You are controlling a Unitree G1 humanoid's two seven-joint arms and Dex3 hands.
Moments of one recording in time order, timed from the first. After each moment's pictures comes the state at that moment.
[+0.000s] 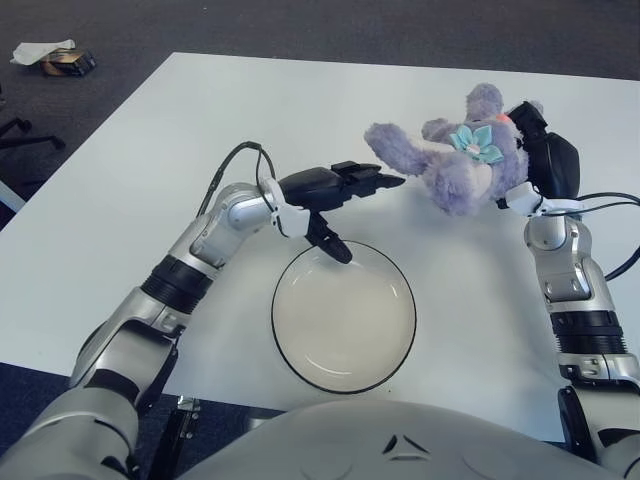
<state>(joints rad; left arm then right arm) -0.50 0.45 -0.43 0.10 0.28 -0.50 -0.57 -0.25 -0.44 -0.05 0.04 -0.56 -0.09 -0.24</state>
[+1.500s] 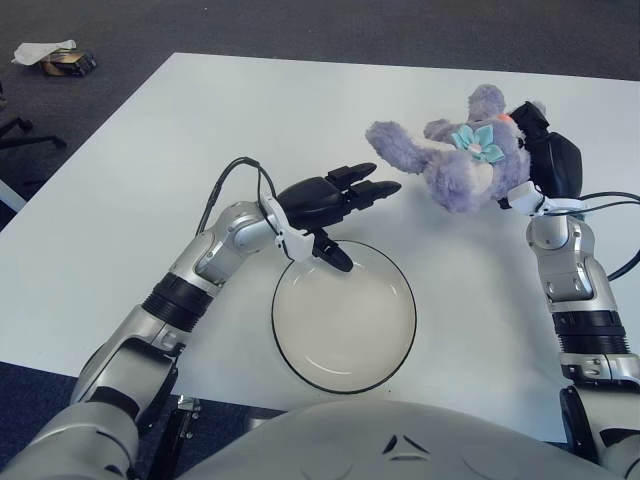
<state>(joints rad) -0.42 0.43 -0.42 0.08 0.50 -0.58 -0.39 -0.25 -0.45 -0.05 0.04 -0.56 -0.07 -0.23</state>
